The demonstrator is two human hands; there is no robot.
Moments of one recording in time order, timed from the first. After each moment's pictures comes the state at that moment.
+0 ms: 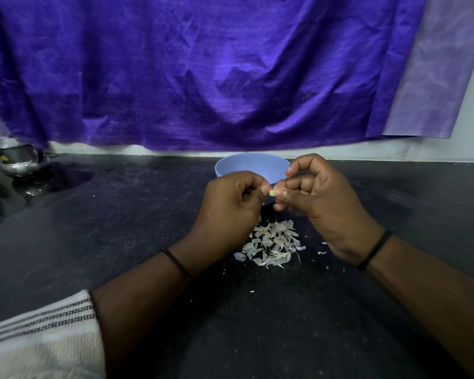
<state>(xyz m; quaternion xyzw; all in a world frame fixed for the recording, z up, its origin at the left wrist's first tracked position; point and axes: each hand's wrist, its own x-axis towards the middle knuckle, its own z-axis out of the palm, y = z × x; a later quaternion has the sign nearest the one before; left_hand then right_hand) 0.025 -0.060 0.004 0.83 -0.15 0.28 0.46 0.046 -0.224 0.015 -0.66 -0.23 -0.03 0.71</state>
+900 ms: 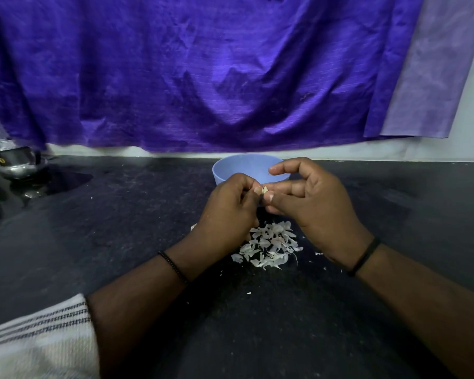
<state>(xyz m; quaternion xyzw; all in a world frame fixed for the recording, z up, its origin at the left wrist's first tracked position) 0.026 -0.063 0.003 0.84 -0.10 0.18 0.51 0.040 -0.217 0.011 -0.70 -0.22 -0.06 0.67</state>
